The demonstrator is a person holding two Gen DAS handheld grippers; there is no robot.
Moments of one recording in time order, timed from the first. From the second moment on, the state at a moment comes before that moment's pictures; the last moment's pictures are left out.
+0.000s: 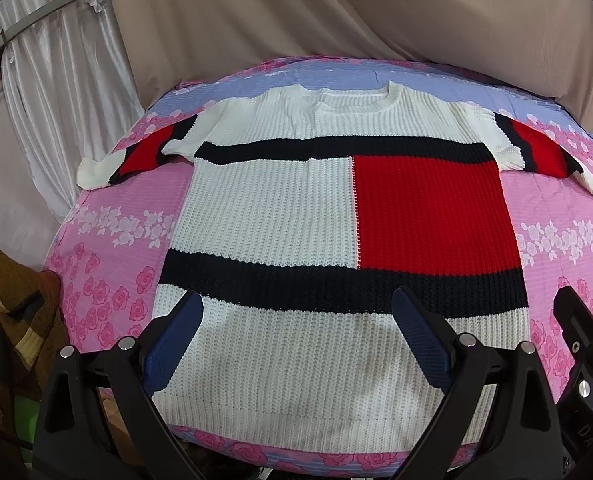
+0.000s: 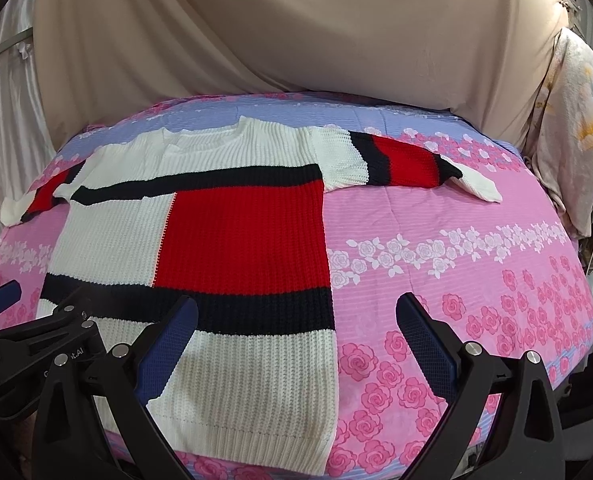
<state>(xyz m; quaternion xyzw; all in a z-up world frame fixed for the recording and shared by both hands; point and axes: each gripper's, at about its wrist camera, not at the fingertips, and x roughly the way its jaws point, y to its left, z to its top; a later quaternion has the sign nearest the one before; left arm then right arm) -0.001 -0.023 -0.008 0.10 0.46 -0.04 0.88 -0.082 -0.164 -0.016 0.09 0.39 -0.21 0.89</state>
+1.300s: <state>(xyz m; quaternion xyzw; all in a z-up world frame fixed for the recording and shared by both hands) 0.008 -0.039 -0.014 0.11 0.47 -0.05 0.88 -0.082 -0.181 -0.019 0.09 0.40 -0.21 0.89</state>
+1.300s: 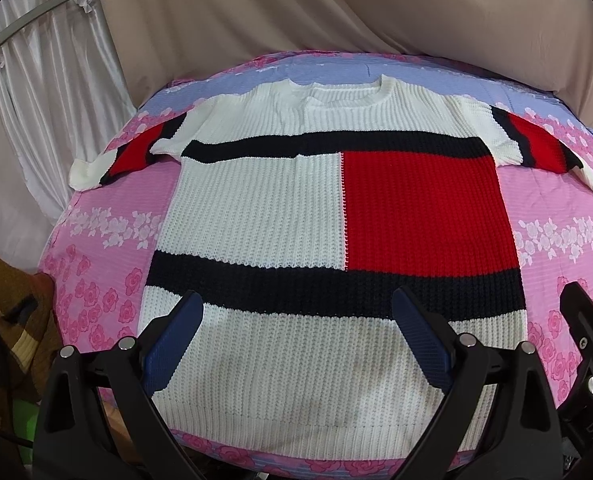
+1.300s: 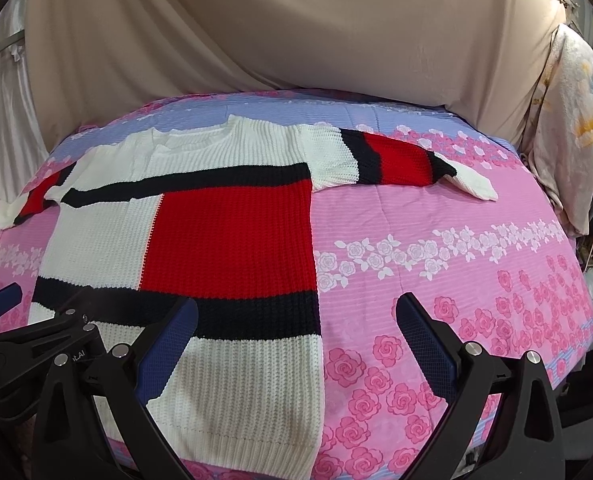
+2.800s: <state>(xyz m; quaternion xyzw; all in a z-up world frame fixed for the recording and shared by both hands) 0.057 -0.039 -0.026 0.01 0.49 -0.03 0.87 -0.077 -0.435 -0.088 0.32 0.32 -0.18 0.87</state>
